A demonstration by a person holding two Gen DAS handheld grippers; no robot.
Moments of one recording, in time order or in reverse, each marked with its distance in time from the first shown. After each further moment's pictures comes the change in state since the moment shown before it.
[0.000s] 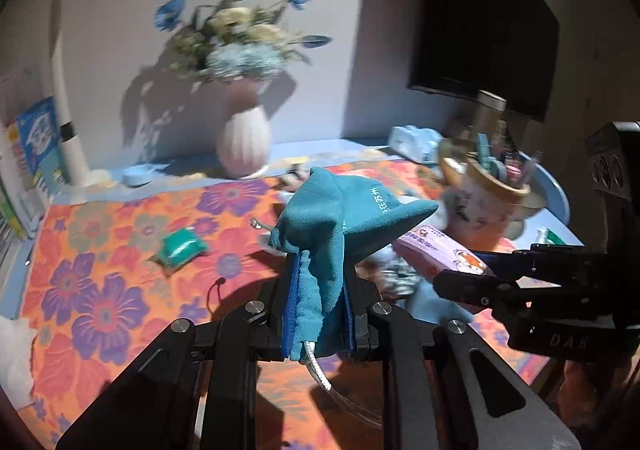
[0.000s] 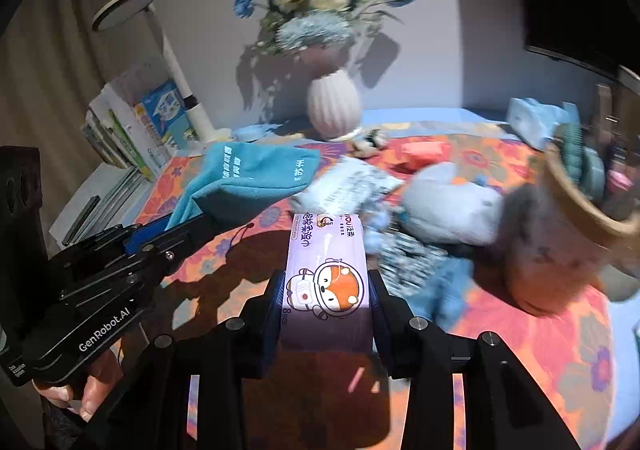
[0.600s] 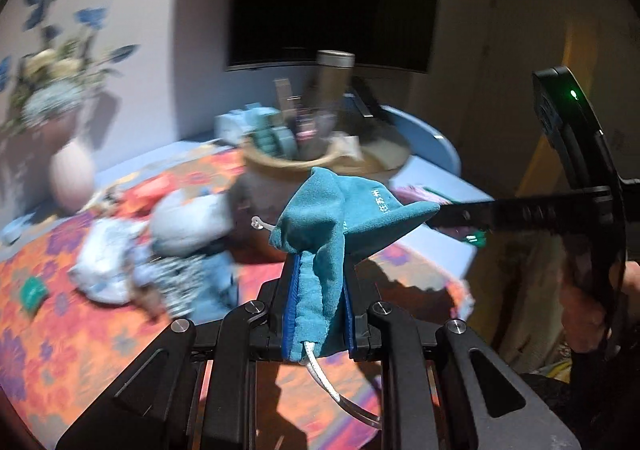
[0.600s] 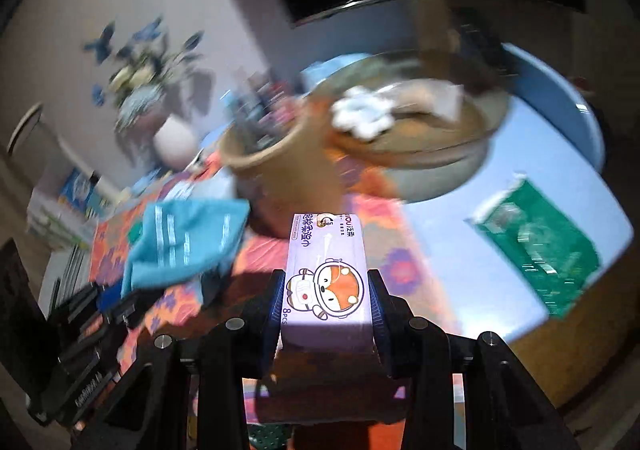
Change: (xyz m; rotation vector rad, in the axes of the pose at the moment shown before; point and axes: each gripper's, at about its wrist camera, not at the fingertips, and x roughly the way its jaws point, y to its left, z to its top) left arm 0.017 -0.168 -0.001 0.232 0.063 -0.352; right arm -0.119 -0.169 -0.048 0.399 -0.010 -0.192
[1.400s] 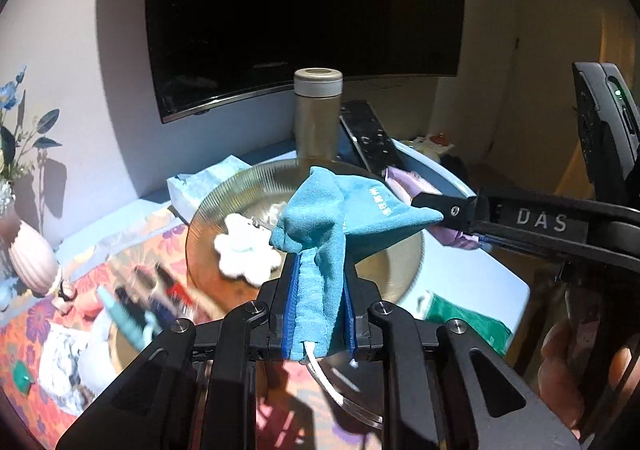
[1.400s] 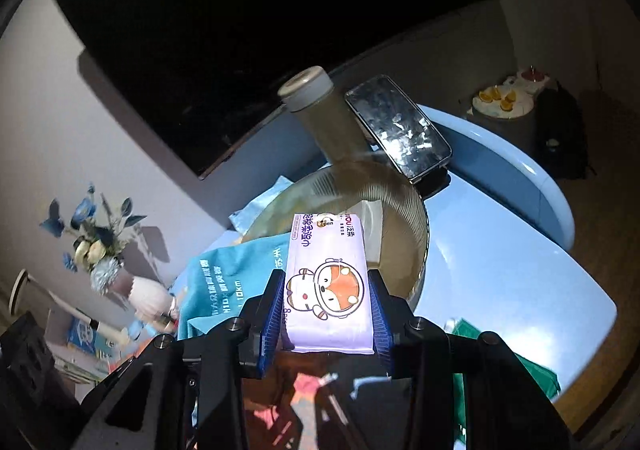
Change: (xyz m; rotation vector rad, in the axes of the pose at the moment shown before) left arm 0.135 -0.064 0.138 -0.017 0.029 0.158; right arm 0.014 -0.108 0.132 0.274 -0.172 0.034
